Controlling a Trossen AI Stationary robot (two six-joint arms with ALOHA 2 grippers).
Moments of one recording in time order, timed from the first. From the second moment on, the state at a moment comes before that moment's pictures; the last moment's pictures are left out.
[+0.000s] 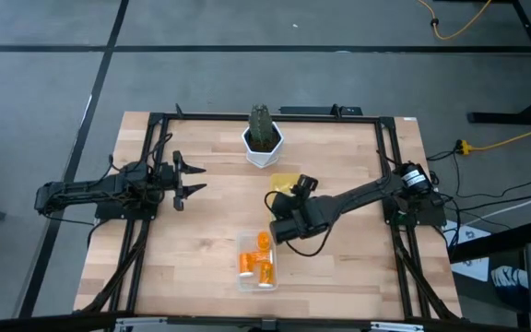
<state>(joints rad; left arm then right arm) 0.16 0.07 0.01 0.06 -0.01 0.03 0.33 1.96 1.66 -1.19 0.73 0.63</state>
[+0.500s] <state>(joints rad) 0.16 0.07 0.01 0.06 -0.03 0.01 0.26 1.85 1.72 -1.35 0.75 0.31</state>
